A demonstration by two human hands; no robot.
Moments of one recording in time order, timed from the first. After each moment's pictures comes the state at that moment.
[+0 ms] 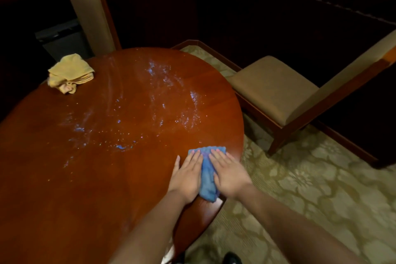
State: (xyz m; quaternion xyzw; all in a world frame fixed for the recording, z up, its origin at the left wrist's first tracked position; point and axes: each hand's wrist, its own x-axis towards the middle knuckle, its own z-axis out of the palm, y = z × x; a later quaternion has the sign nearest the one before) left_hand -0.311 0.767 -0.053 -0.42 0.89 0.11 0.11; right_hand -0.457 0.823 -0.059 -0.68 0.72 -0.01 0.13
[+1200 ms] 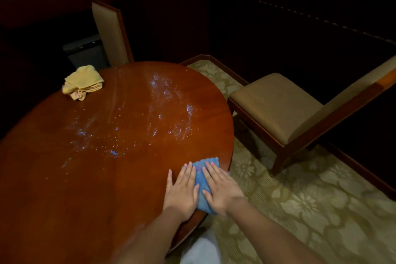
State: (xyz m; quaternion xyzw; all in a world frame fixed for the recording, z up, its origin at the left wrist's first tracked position) left_hand -0.353 0.801 -0.053 -0.50 0.85 0.08 0.14; right_hand -0.497 0.831 -0.072 -0.74 0.65 0.01 0.19
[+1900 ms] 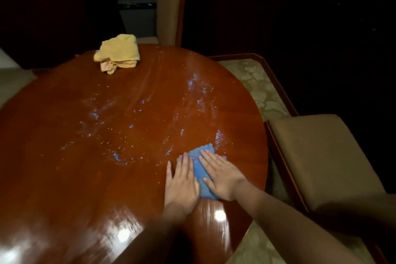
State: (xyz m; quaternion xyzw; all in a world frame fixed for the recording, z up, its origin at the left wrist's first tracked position) left_hand -0.385 0.665 -0.064 -0.68 0.73 0.07 0.10; right_hand -0.529 0.612 -0.050 -0.89 0.40 0.18 0.08
